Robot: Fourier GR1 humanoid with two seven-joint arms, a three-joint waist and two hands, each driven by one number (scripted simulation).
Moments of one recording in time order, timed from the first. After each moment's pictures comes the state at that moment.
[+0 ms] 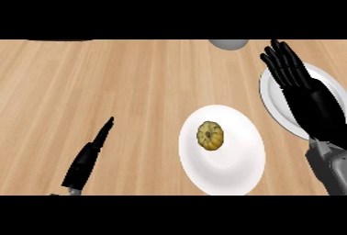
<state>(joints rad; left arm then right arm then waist) 0.00 0.34 -0.35 -1.33 0.04 0.13 -0.19 -0.35 -0.47 0.20 -1.66 -0.34 0.03 -0.19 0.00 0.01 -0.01</state>
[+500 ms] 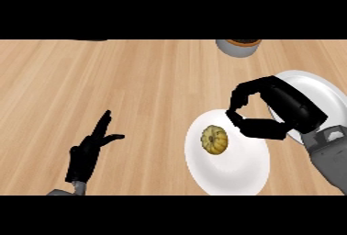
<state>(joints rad) -0.02 0.27 -0.29 -1.38 0.12 0.19 -0.04 -0.53 -0.66 0.47 -1.63 0.06 0.09 0.07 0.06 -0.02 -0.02</state>
